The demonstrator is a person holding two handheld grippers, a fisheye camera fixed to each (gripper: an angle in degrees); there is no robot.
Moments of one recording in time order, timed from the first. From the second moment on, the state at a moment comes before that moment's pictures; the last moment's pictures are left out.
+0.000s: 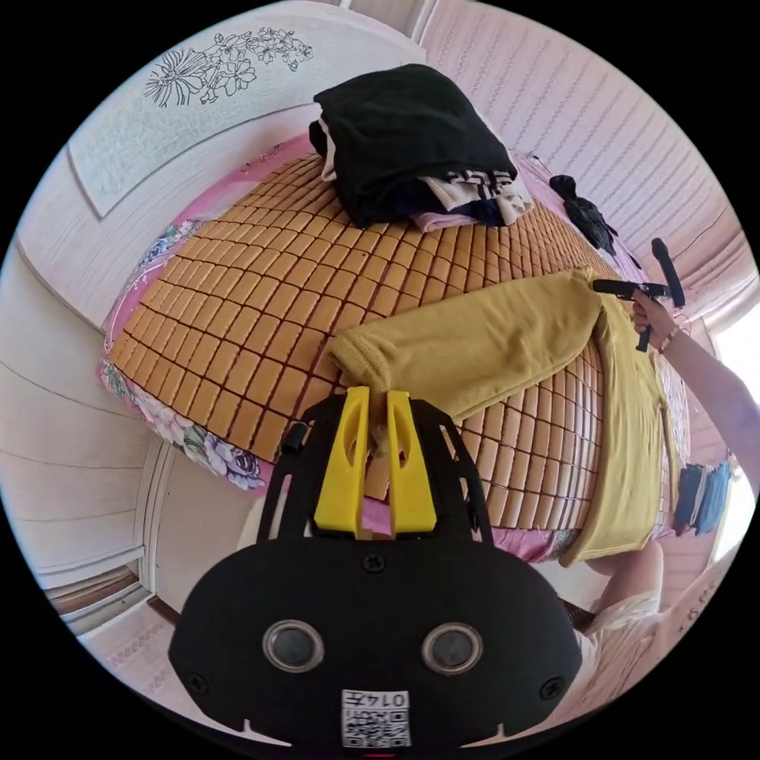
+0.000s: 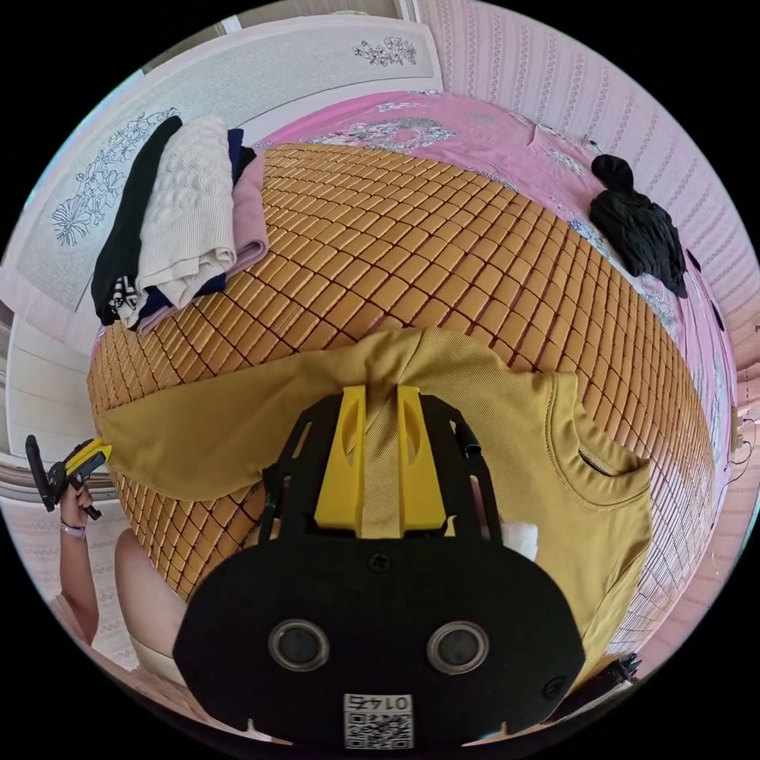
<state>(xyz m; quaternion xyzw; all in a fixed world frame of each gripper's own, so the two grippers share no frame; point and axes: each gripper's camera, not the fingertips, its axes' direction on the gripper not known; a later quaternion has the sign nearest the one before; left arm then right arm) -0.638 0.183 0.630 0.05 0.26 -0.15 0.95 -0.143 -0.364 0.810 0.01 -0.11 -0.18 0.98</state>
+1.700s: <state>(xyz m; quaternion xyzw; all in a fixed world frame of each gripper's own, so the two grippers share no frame) -0.209 0.194 0.405 0.29 0.66 0.27 0.63 0.198 0.075 0.565 0.18 -0.19 -0.03 0.96</state>
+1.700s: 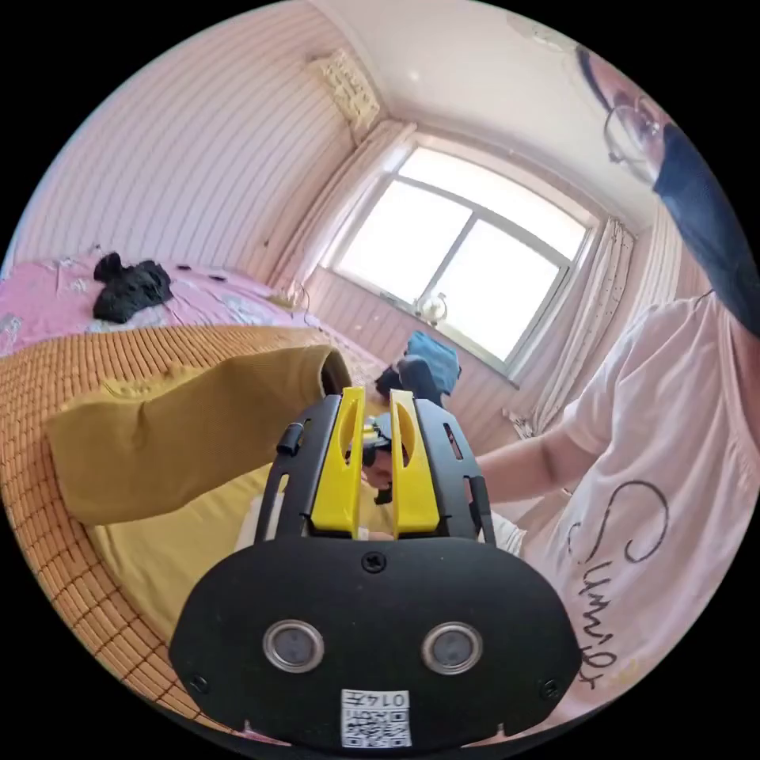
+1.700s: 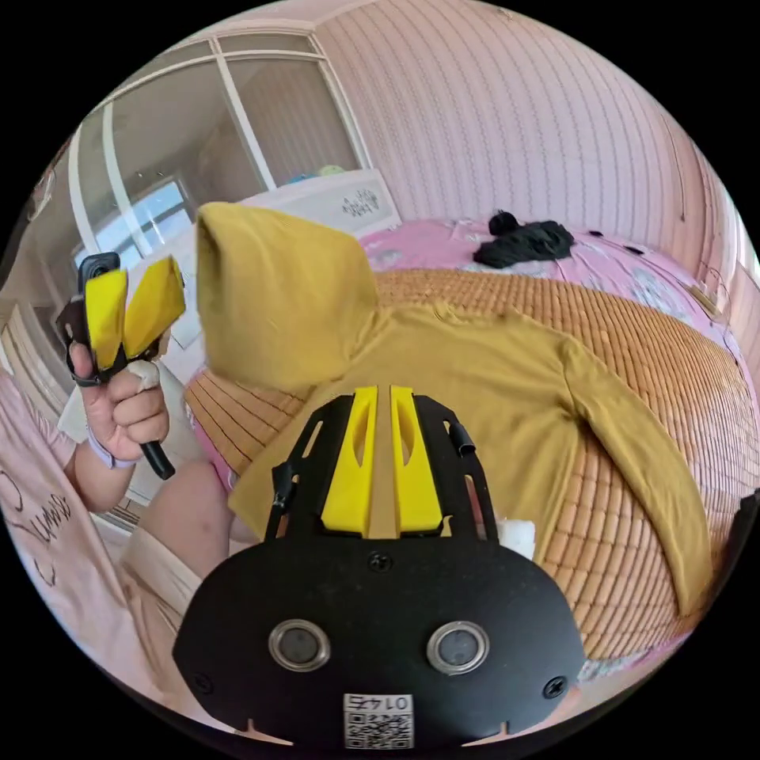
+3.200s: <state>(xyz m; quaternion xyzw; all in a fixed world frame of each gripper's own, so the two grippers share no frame) 0.168 0.253 0.547 0.17 0.47 0.46 0.74 0.483 0.181 0.480 0.15 -0.20 0.28 0.93</state>
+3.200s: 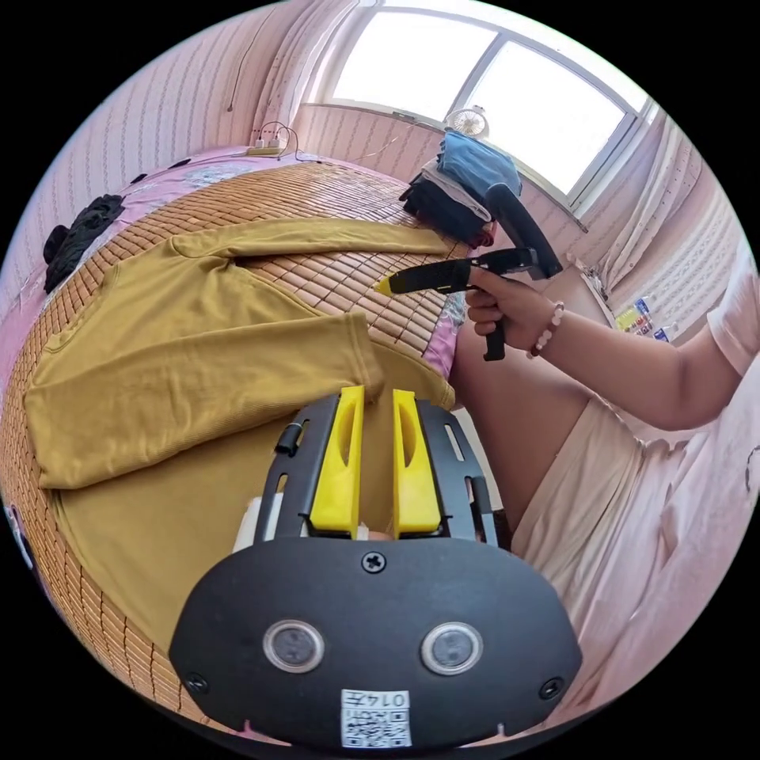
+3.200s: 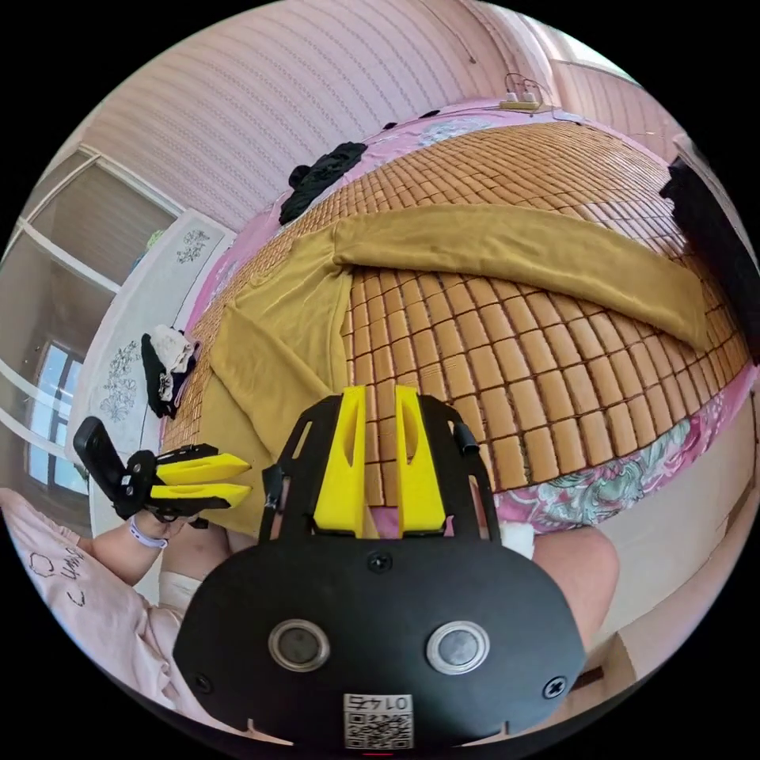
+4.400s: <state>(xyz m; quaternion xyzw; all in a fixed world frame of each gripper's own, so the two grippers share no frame) 0.034 0.133 0.597 0.12 0.52 0.37 0.76 0.552 0.189 0.361 0.41 -0.25 0.23 0.85</state>
